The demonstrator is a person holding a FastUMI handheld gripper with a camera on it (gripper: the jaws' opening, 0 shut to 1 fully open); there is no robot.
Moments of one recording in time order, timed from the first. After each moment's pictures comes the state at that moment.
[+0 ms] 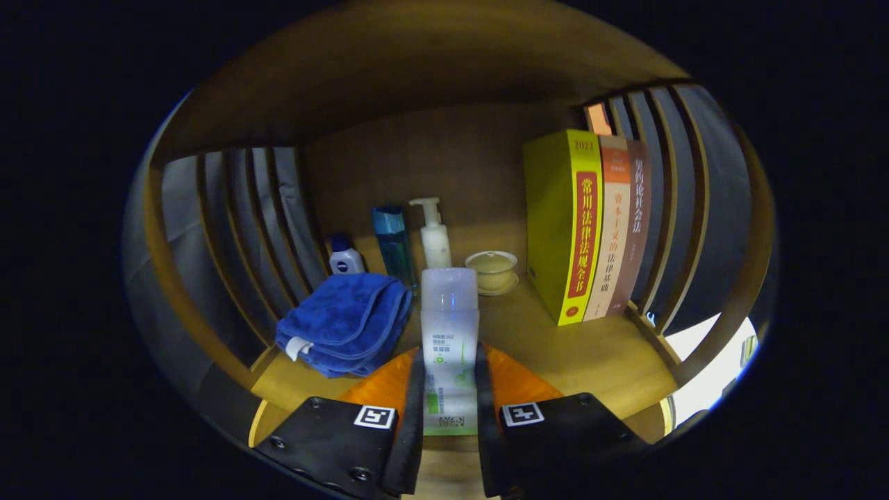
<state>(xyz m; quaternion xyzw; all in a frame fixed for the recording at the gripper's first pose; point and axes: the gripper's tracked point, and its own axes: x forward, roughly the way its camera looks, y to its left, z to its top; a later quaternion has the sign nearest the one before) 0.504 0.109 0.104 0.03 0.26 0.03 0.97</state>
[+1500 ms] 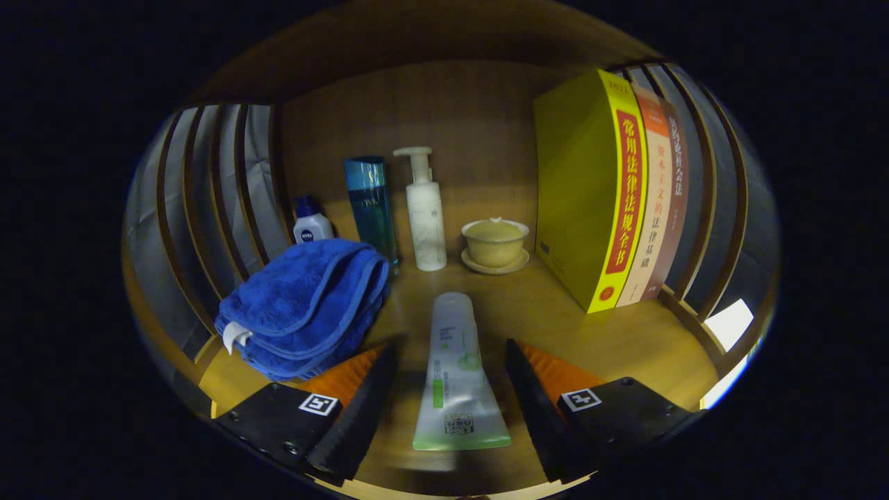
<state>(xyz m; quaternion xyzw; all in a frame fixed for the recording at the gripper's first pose) 0.542 0.119 0.060 0.01 0.24 0.02 0.97</state>
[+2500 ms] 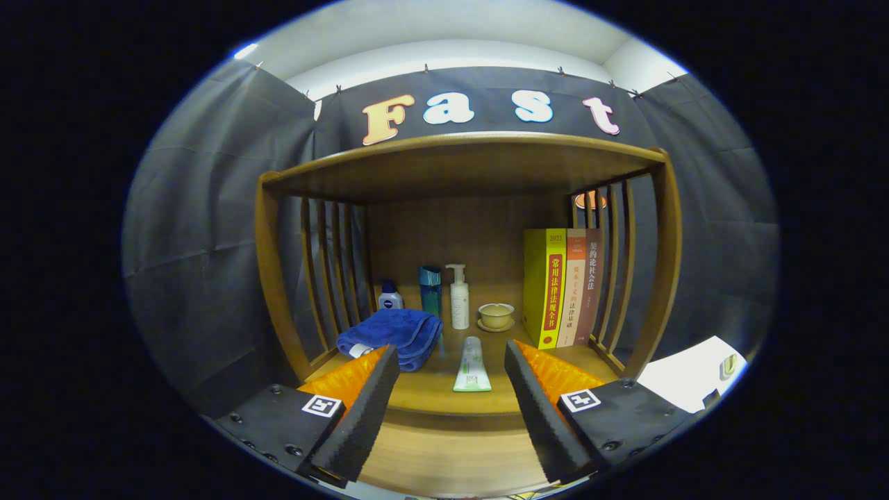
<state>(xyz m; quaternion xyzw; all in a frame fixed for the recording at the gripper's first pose) 0.325 0.127 0.213 0.00 0.09 0.07 0.99</state>
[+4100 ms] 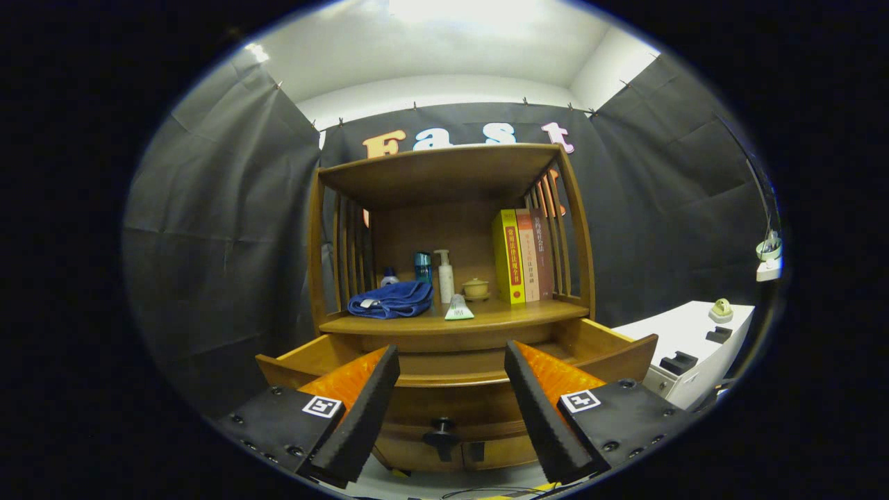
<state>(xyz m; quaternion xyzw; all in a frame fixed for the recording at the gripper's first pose) 0.017 0.020 -0.084 0.01 0.01 0.03 1.00</state>
